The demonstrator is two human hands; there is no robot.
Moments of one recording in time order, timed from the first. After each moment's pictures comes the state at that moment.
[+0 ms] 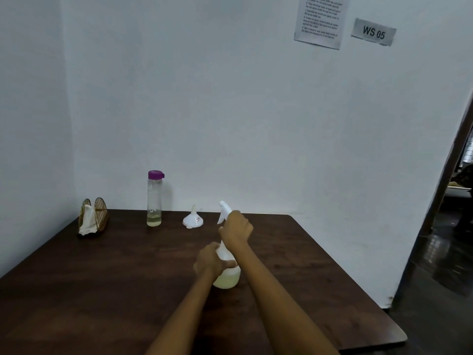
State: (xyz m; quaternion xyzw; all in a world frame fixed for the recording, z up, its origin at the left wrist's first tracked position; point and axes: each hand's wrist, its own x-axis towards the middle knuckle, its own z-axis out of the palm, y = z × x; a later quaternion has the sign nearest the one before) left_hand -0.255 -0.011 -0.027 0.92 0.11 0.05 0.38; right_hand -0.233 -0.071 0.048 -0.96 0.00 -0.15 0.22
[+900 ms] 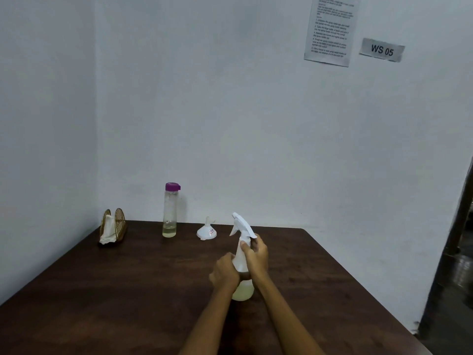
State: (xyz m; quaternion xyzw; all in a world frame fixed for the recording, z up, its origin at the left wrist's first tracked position) left_hand -0.269 -0.021 -0.022 0.91 0.14 0.08 0.39; right_hand -0.231 -0.094 -0.016 -0.73 -0.09 -0.16 0.66
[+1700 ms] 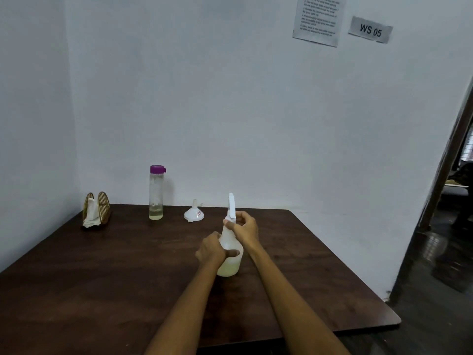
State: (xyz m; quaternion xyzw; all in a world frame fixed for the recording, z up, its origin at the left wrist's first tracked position) left_hand -0.265 -0.020 -0.022 0.92 0.14 0.06 0.36; right_hand -0.223 -0.107 -0.001 -0.78 -0.08 -0.11 0.61
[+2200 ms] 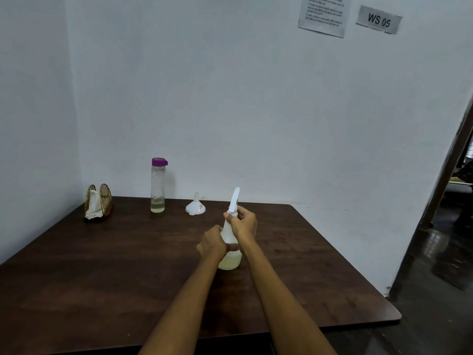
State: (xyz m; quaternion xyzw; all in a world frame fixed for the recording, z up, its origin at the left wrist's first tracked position) left_hand -0.263 -0.021 -0.023 0.92 0.14 0.08 0.36; right_hand -0.228 -0.091 -0.003 -0.77 -0.02 -0.15 0.62
